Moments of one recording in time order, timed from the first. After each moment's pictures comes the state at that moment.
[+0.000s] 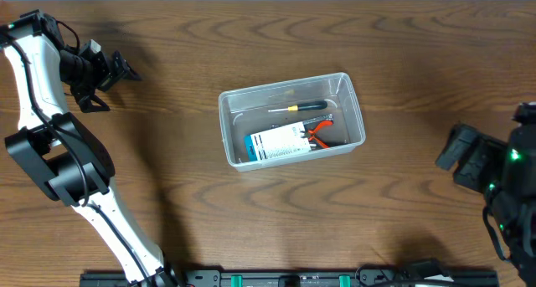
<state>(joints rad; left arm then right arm) 0.43 2.29 2.15 -1.46 0.44 -0.07 0.20 0.95 1.57 -1.39 0.36 0.48</state>
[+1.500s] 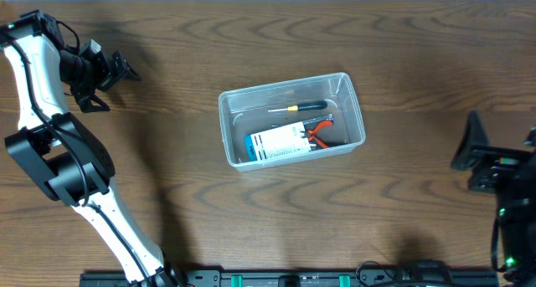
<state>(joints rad) 0.43 2.29 2.15 -1.46 0.43 -0.07 0.00 0.64 1.24 -0.79 0.15 0.02</state>
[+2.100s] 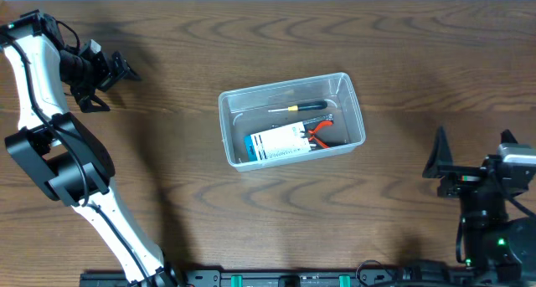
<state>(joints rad) 0.43 2.29 2.15 -1.46 0.43 -0.07 -0.07 0.35 0.71 -0.39 0.00 0.01</state>
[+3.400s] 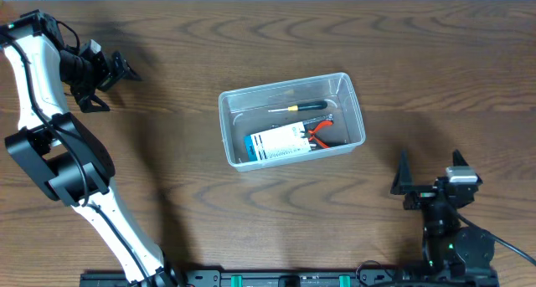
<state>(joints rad) 0.43 2.29 2.15 -1.46 0.44 -0.07 -0.01 0.02 0.20 -0.24 -0.03 0.01</state>
